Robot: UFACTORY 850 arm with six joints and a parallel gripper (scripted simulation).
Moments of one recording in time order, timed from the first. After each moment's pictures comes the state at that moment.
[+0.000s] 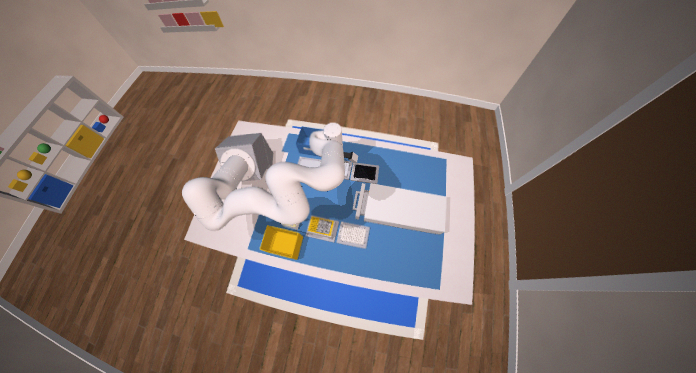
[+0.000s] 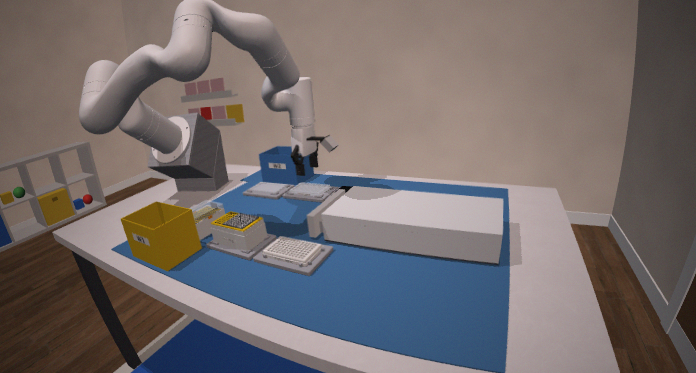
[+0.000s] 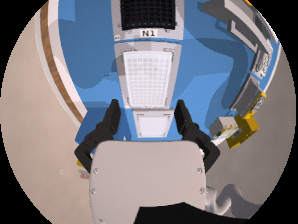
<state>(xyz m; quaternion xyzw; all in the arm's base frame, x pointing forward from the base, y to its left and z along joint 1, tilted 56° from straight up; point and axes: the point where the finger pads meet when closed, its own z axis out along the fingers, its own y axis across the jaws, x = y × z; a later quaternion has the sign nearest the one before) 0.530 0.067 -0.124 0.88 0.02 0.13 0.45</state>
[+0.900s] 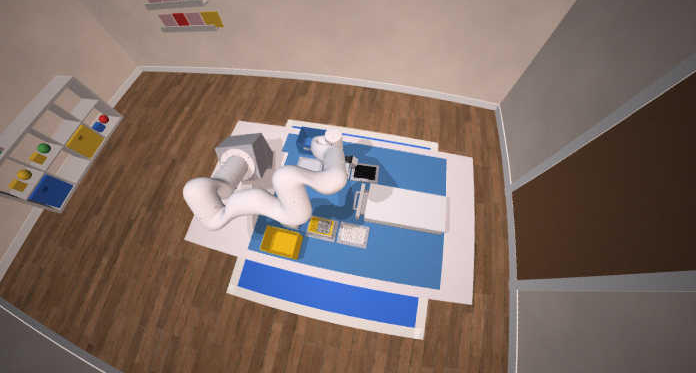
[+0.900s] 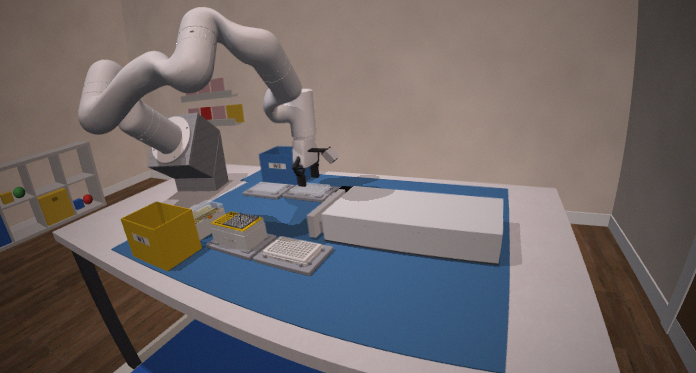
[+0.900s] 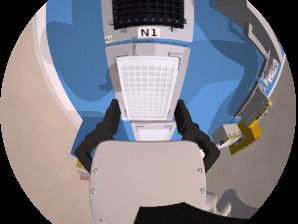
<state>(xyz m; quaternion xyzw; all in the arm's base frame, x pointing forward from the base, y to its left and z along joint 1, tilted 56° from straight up) 0.540 0.036 -0.146 0.88 0.02 0.13 0.45</state>
